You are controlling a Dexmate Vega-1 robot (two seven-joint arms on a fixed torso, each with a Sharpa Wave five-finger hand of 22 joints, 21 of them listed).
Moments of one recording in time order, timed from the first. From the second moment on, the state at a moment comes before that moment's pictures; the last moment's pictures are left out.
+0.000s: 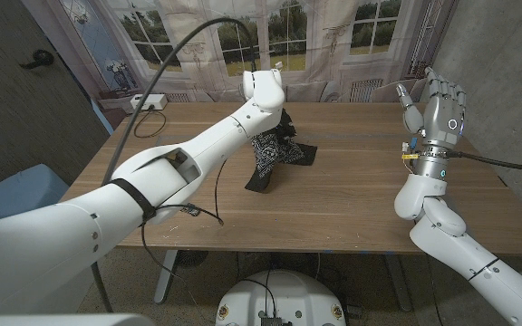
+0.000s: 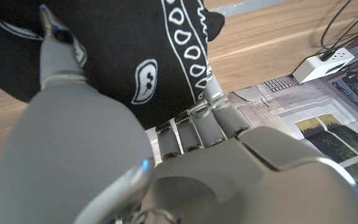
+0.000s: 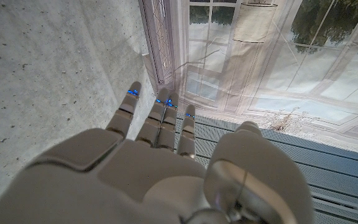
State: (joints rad) left arm 0.14 0.08 0.92 -1.21 1.09 0.98 -0.71; left_hand 1.03 -0.20 0.10 -0.29 0.20 0.77 -0.11 0.59 0.24 0.82 -0.07 0.63 0.62 1.12 -0.15 0.37 0.47 0.79 -0.09 1.01 0.18; right arm -1.18 -0.68 -0.28 -1.94 -0.62 -0.44 -1.03; right_hand 0.48 0.11 -0.08 0.06 0.24 0.36 -0.06 0.21 0.19 0.41 0.04 0.28 0.31 0.36 -0.04 0.31 0.38 0.24 0.20 0.38 0.18
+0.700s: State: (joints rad) left arm 0.11 0.07 1.10 -1.02 0.64 0.94 -0.18; left_hand 1.03 -0.20 0.10 -0.29 0.19 0.77 -0.11 0.59 0.24 0.82 -0.07 0.63 0.64 1.12 -0.15 0.36 0.48 0.78 -0.09 1.01 0.18; right arm -1.17 -0.69 -0.29 -1.93 -0.62 -0.45 -1.03; right_hand 0.48 0.11 -0.09 0.07 0.25 0.36 -0.06 0.21 0.19 0.41 0.04 0.28 0.31 0.36 -0.05 0.31 0.38 0.24 0.20 0.38 0.18
